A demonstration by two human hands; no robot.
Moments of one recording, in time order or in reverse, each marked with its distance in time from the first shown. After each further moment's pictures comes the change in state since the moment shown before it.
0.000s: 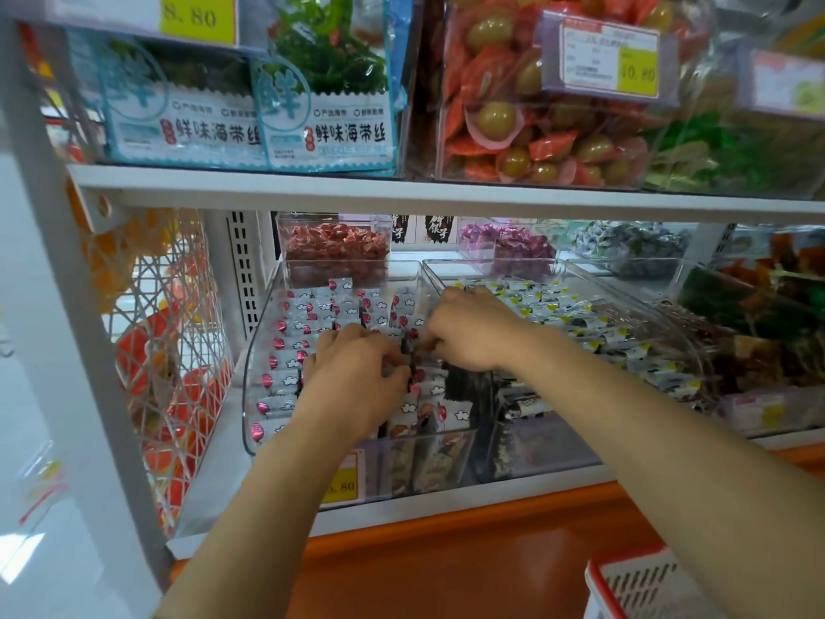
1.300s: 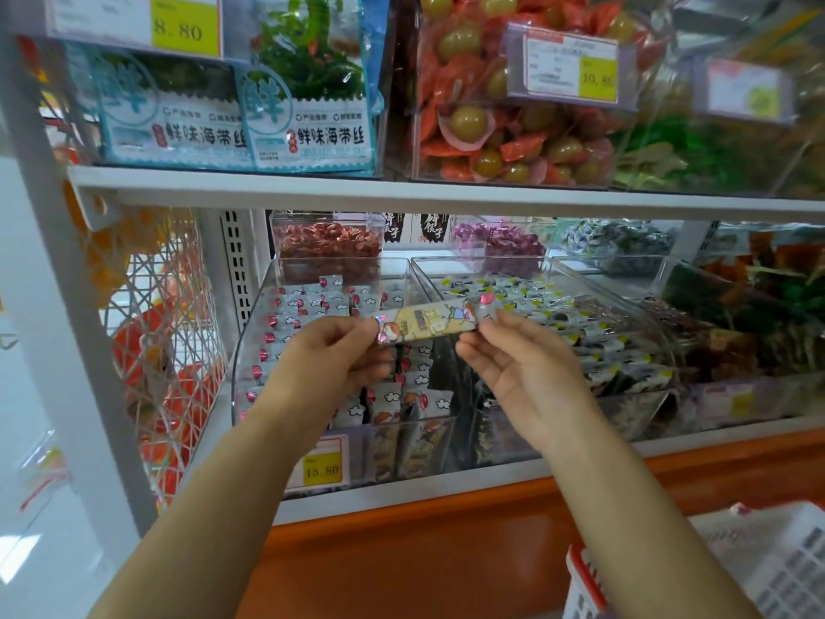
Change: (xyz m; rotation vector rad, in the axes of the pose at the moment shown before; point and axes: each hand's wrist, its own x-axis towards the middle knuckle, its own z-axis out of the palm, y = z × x) left_hand -0.018 0.009 -0.017 -1.226 -0.039 -0.336; right_hand -0.090 -0.014 0.015 2.261 0.610 0.343
